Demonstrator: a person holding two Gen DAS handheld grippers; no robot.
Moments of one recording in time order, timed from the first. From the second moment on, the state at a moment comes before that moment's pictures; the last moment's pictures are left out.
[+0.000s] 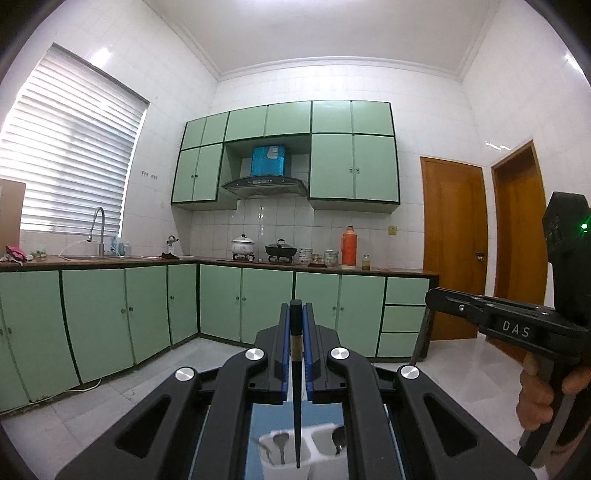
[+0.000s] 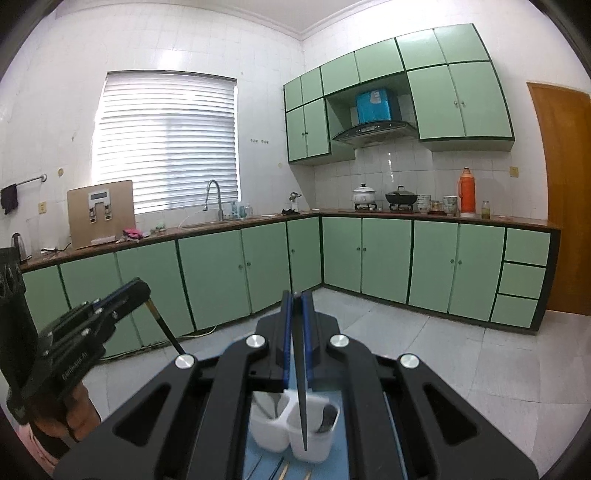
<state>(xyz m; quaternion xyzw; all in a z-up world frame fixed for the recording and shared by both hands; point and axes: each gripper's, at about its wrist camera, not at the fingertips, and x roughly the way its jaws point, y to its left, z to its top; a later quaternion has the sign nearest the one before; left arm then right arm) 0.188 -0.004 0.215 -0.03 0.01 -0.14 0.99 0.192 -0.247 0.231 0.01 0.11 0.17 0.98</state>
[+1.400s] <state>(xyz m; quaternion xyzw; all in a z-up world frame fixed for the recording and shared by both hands) 0.296 -0.001 0.108 -0.04 0.13 -0.09 0.99 0.278 -0.257 0.095 0.08 0.22 0.09 0.97</state>
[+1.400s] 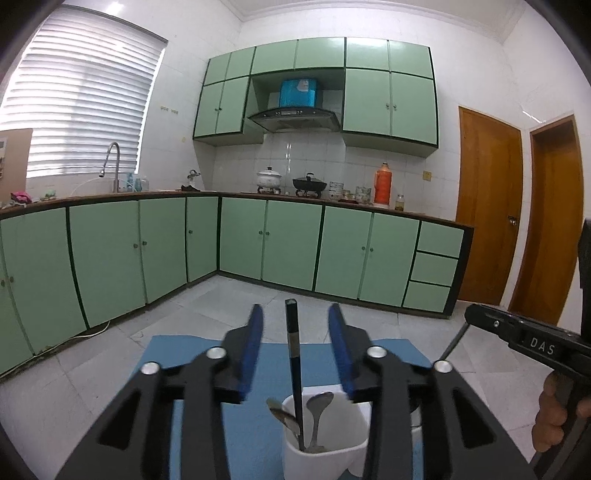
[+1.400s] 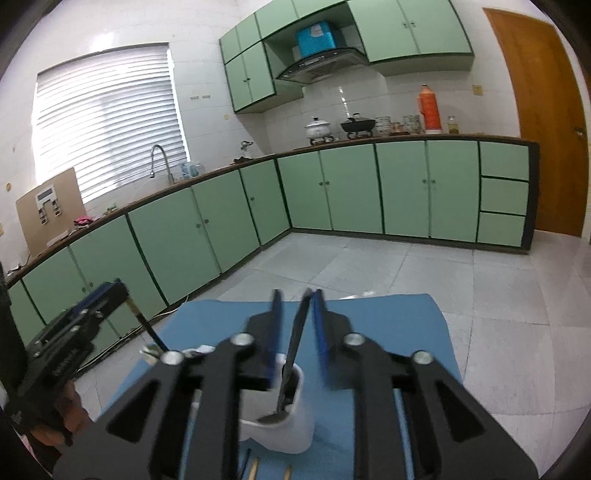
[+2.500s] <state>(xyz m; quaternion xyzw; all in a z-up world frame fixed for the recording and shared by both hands) 0.078 0.016 -0.013 0.00 0.18 -0.05 0.98 0.045 -0.227 -0.041 0.04 0.21 0.04 0.98</state>
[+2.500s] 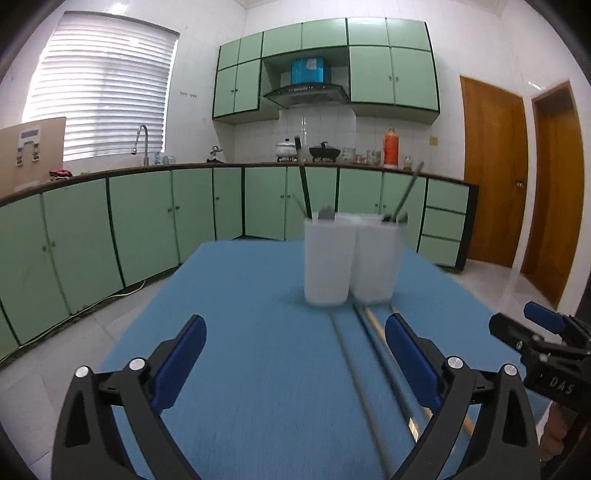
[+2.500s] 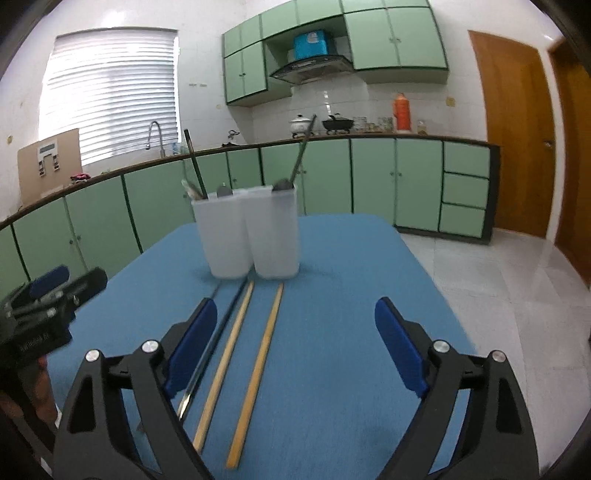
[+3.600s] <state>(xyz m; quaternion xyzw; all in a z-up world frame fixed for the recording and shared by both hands) 0.023 0.016 -0.064 0.00 0.20 -0.04 0.98 -0.007 -0.181 -0.119 -0.02 0.20 0.01 0.98</state>
